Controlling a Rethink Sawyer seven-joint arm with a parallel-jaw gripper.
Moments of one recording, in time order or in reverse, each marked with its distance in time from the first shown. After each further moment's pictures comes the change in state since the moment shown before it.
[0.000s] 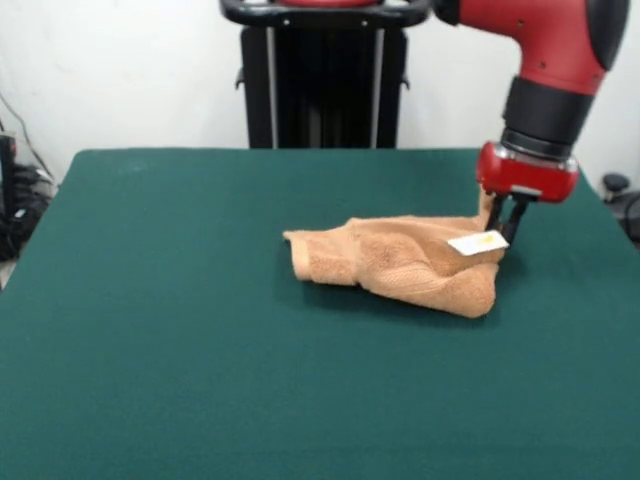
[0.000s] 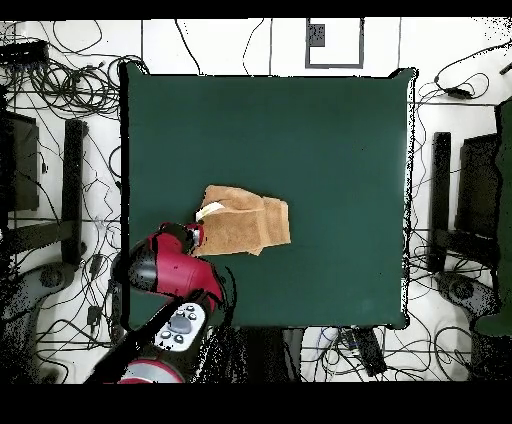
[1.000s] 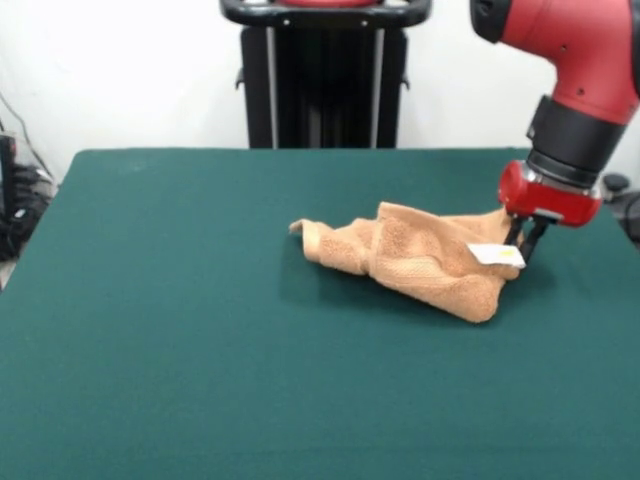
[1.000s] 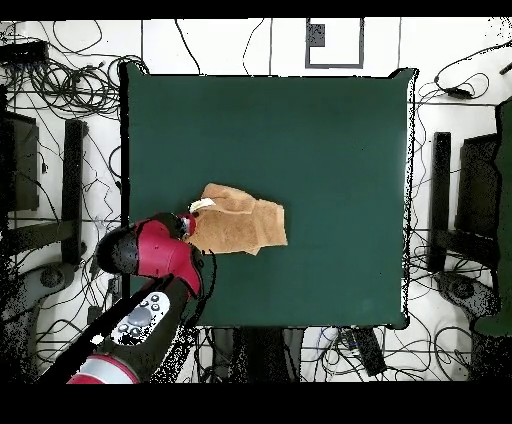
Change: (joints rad) arm 0.132 0.148 -0.160 -0.192 0.081 0.200 0.000
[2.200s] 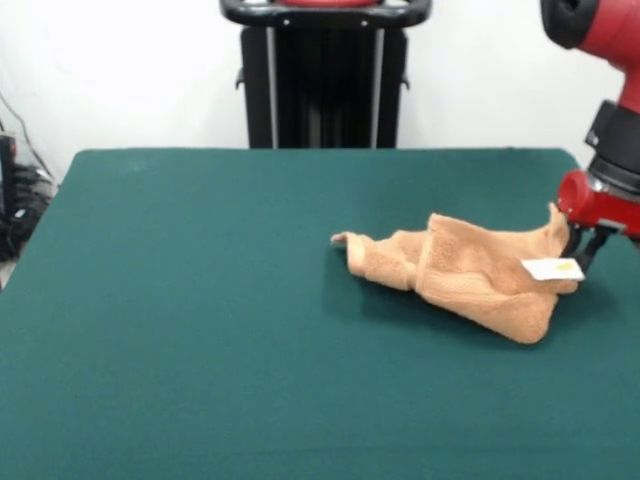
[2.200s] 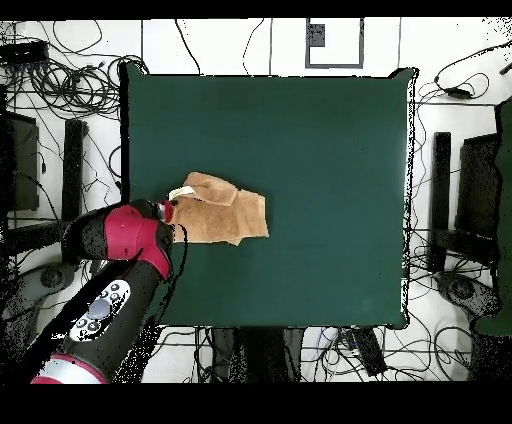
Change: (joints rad) arm 0.062 0.075 -0.088 -0.204 0.000 0.182 0.079
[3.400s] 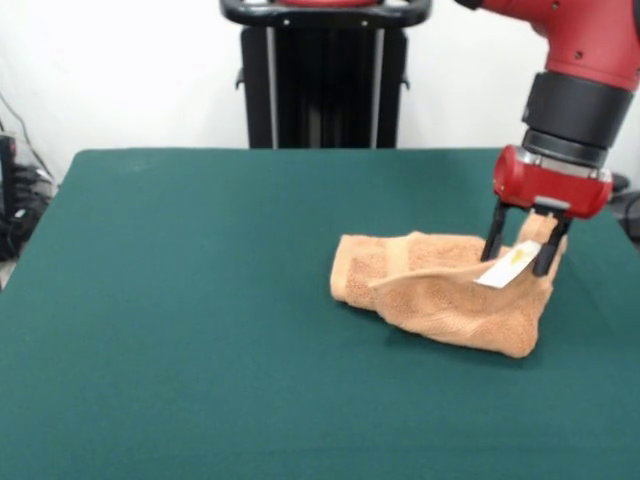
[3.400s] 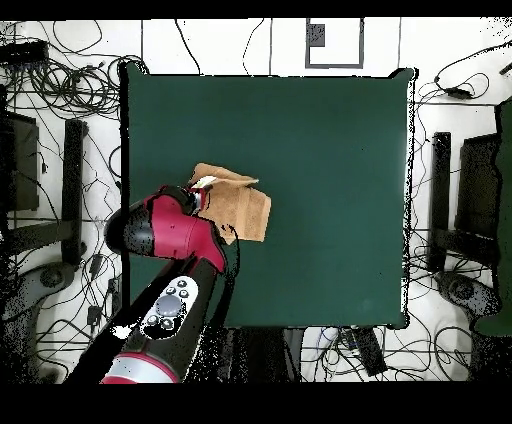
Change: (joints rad) arm -0.201 -0.198 0.129 0.151 -0.176 -0.197 0.000
